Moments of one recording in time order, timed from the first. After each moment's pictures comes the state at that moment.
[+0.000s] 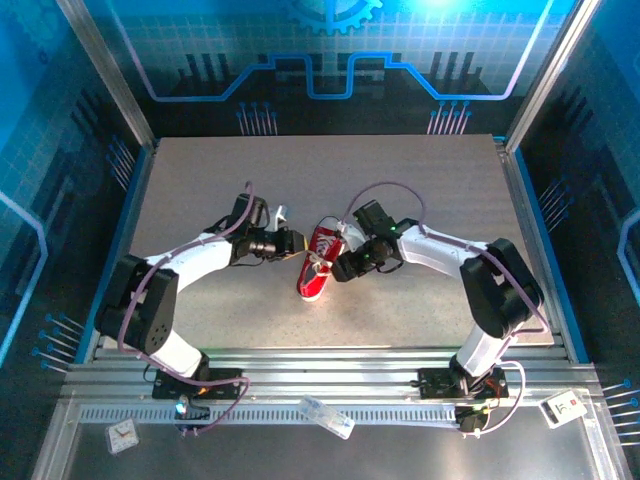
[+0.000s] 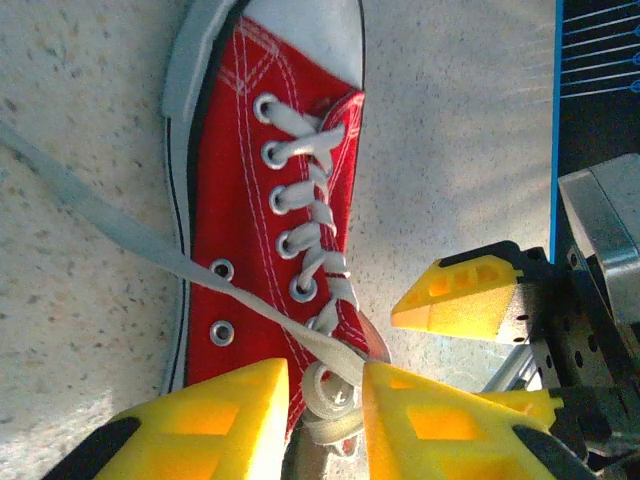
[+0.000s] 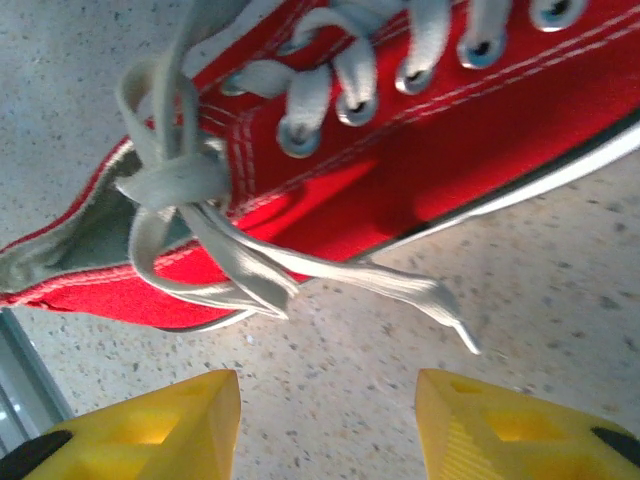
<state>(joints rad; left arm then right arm) -0.32 1.57 0.85 -0.15 0.64 -0.64 0.58 1.71 1.04 -0.48 -0.45 0.09</state>
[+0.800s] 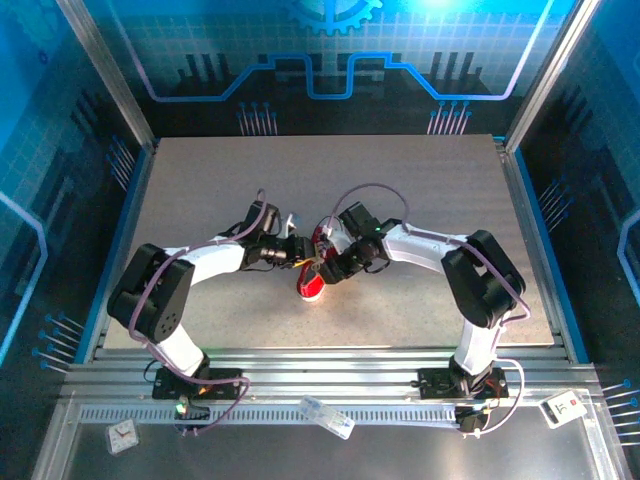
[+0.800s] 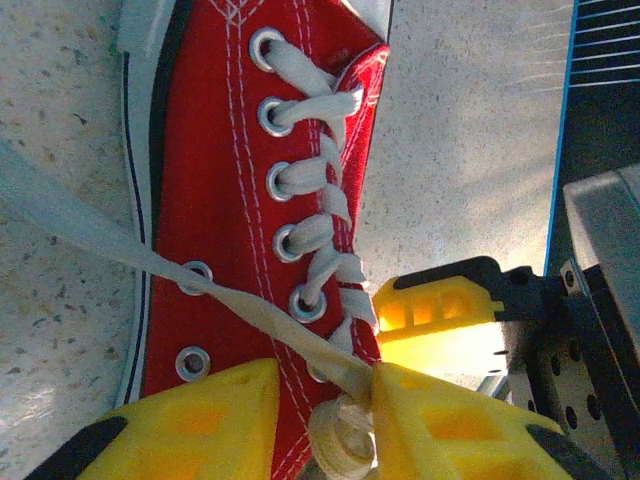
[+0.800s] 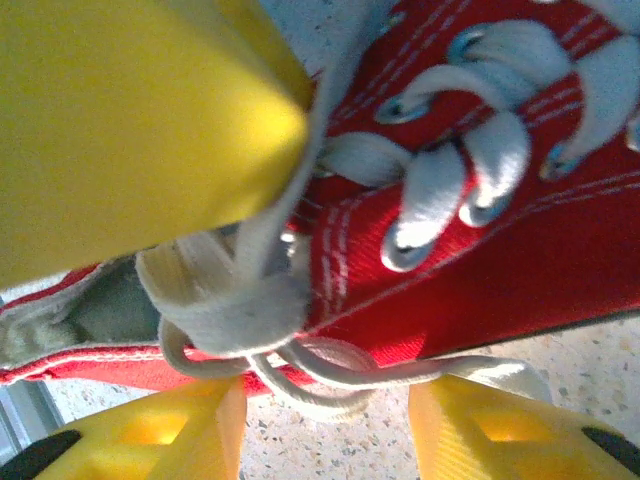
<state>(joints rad) -0.39 1.66 0.83 -0.03 0.64 -0.74 0.64 1.81 1.11 -0.46 -0.47 0.07</state>
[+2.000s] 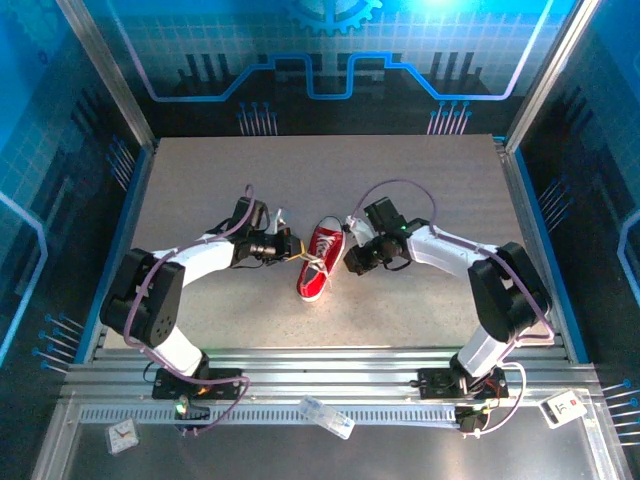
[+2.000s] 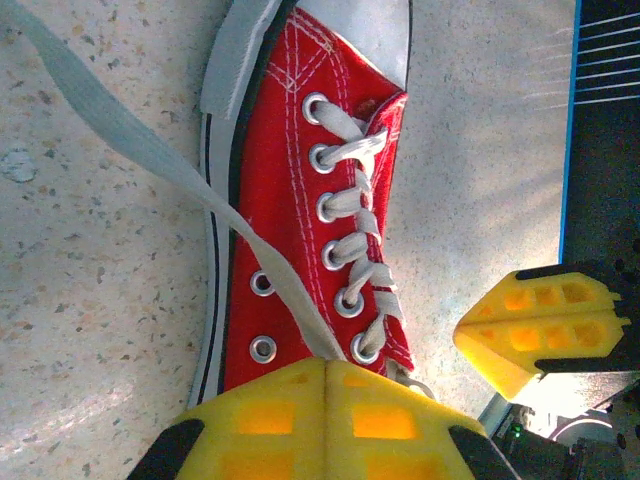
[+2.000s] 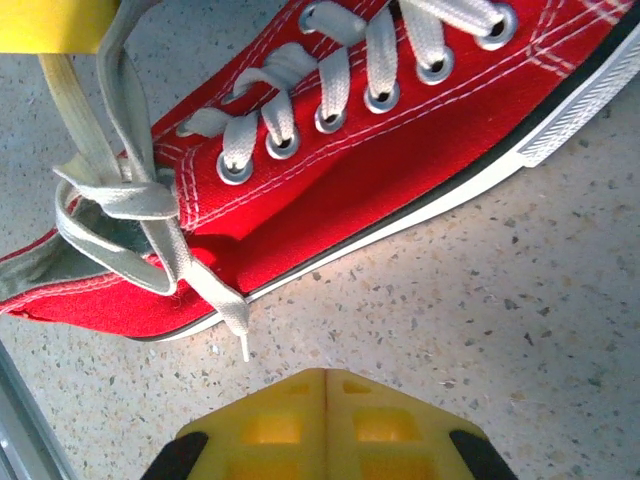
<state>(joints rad) -0.30 1.61 0.83 -0.10 0.65 -0.64 0.52 1.65 1.00 -0.44 -0.45 0.06</state>
